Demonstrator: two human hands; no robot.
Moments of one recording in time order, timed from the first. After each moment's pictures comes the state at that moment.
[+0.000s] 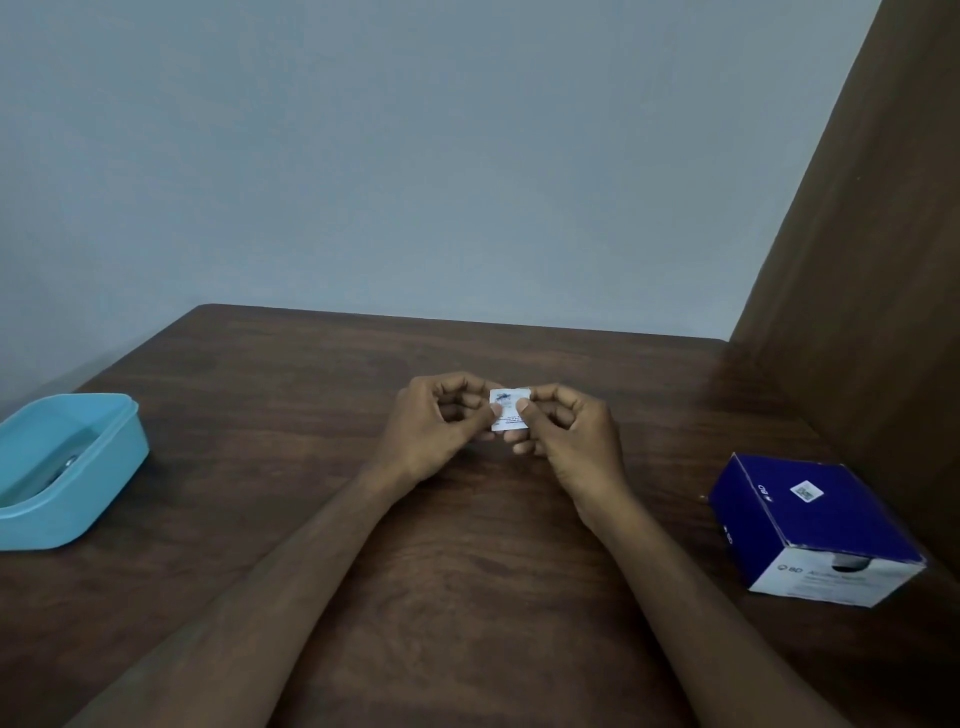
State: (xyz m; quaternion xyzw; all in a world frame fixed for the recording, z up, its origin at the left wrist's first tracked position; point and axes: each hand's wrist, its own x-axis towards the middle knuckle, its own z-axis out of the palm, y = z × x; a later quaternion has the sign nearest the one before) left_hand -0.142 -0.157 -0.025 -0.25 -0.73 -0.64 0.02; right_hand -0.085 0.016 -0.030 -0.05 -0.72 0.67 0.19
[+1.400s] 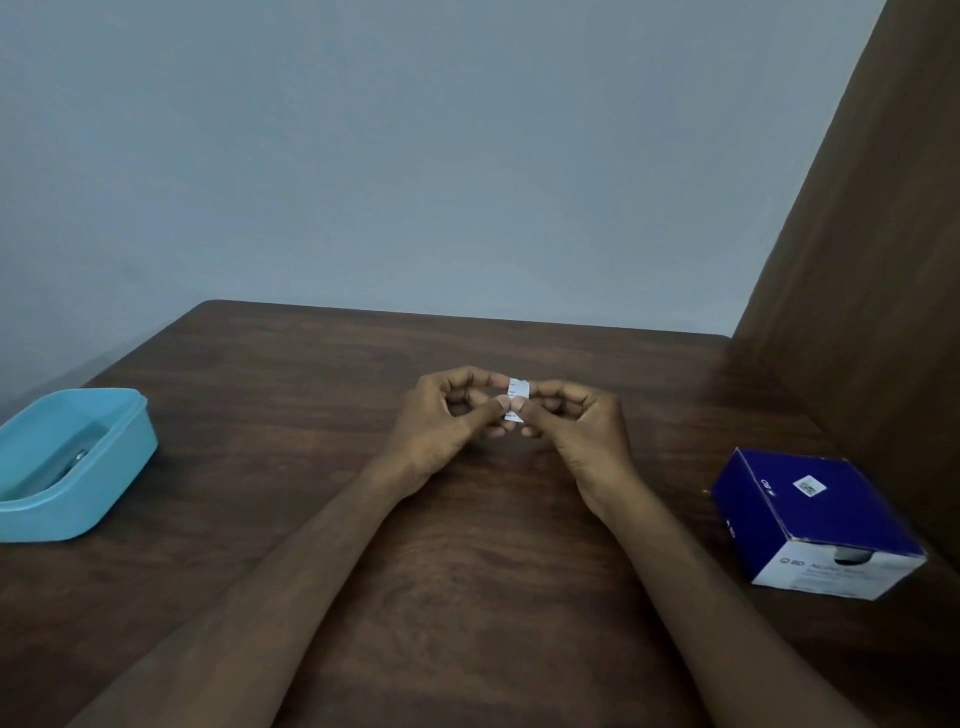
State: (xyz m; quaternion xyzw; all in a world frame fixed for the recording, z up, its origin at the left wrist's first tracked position) left_hand -0.134 -0.153 -0.022 -0.24 -0.67 -0.71 -0.06; right_hand -0.086 0.023 -0.027 -0.04 -0.70 0.69 0.19
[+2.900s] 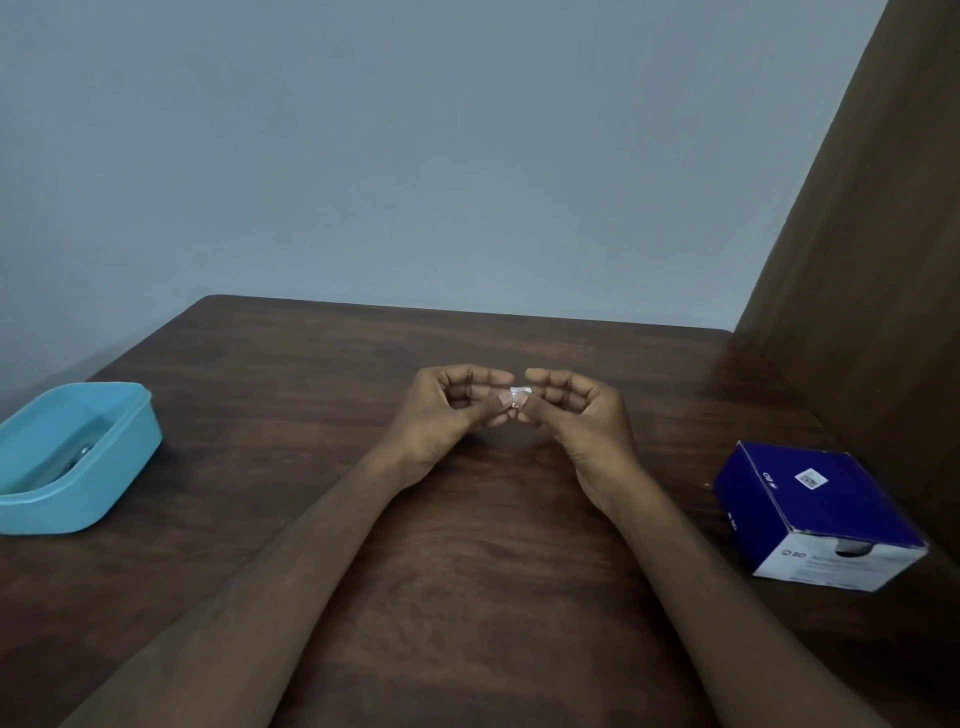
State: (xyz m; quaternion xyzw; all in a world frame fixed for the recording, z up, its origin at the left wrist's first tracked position) left_hand -0.137 -0.154 -0.024 -0.22 -0.64 -0.73 -0.09; right_hand -0.084 0.021 -0.026 -0.04 -0.66 0.73 0.19
